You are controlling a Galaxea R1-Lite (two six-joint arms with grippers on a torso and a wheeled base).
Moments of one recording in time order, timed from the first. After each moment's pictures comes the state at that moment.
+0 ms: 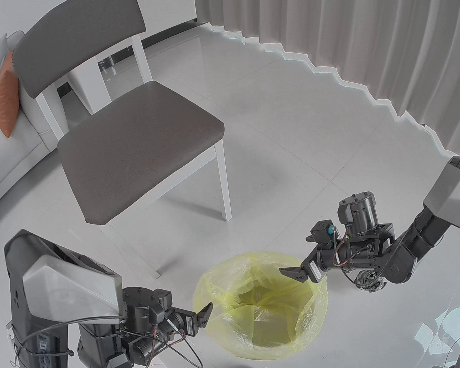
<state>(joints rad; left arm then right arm) -0.54 2.32 -0.26 -1.55 0.12 -0.14 0.46 2.13 -0.82 -0.72 0.18 -0.23</state>
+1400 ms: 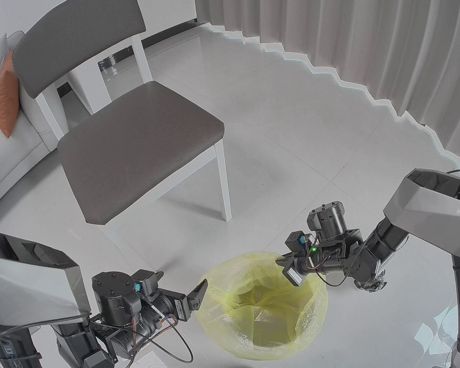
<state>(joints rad) -0.54 2.11 -0.23 -1.55 0.11 -0.14 0.48 2.35 -1.05 -0.64 0.18 -0.37</state>
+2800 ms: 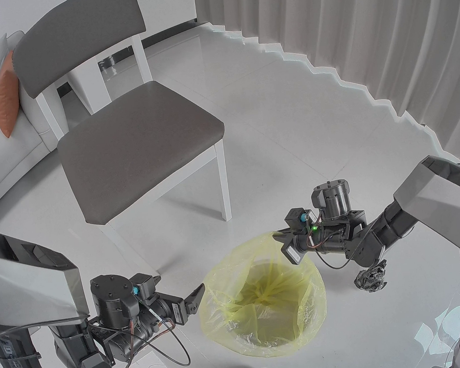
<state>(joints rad) -0.54 2.10 -0.20 -1.55 0.12 -0.15 0.47 2.29 -1.13 -0.65 0.18 -0.43</state>
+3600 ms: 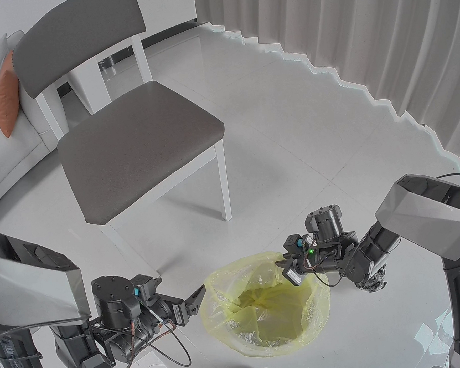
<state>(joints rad) -0.54 2.11 -0.20 -1.55 0.12 -0.17 0.46 2.41 -1.10 -0.66 0.18 -0.45</state>
